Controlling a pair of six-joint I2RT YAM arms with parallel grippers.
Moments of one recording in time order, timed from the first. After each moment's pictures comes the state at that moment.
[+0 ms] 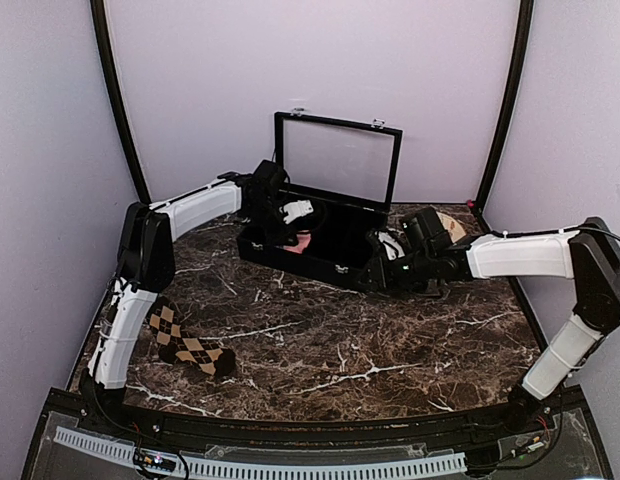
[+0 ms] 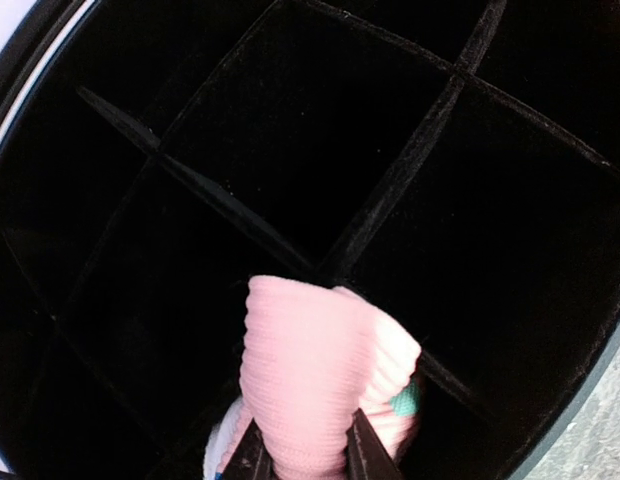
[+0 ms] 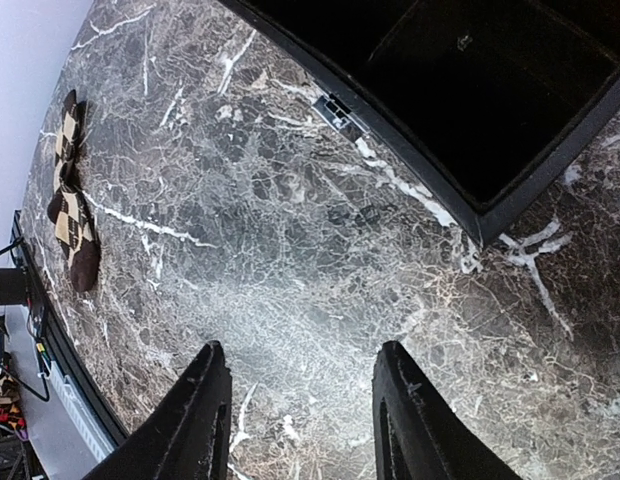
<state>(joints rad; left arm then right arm) -0.54 2.45 2.25 -0.83 0.21 0.71 0.63 1.60 0.95 -0.13 -0.34 0.42</state>
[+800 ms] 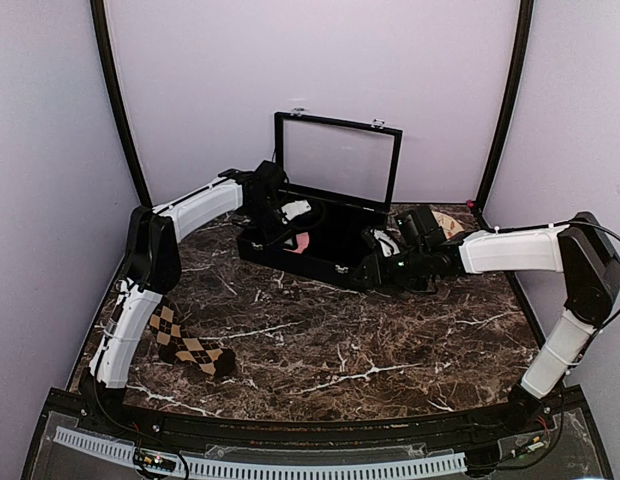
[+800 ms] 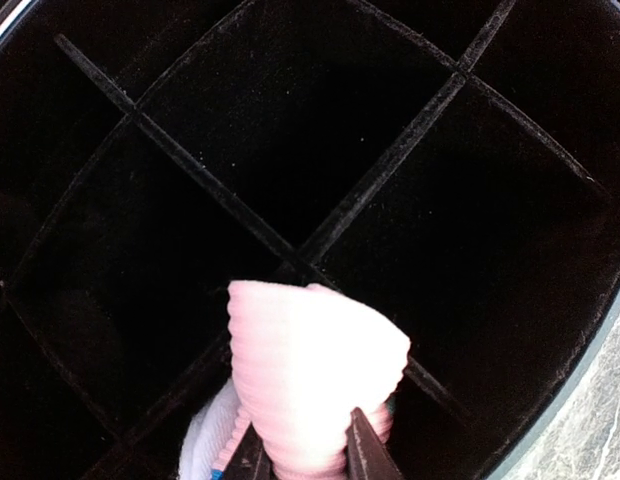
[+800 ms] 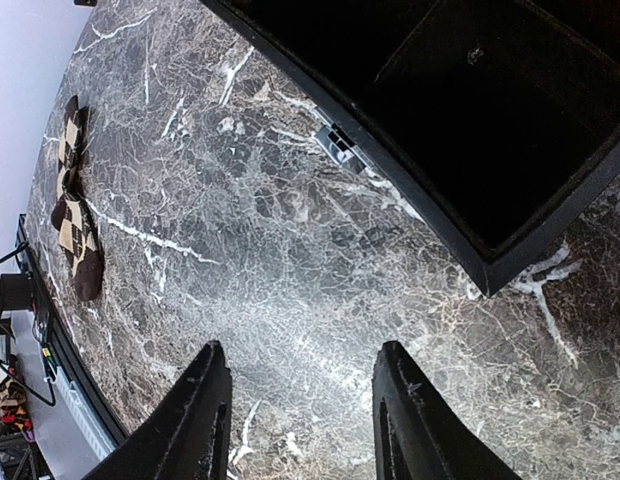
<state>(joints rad) -0.53 2.53 2.40 -1.01 0.28 0.59 0.62 1.66 1.00 -0.13 -0.36 0.42</state>
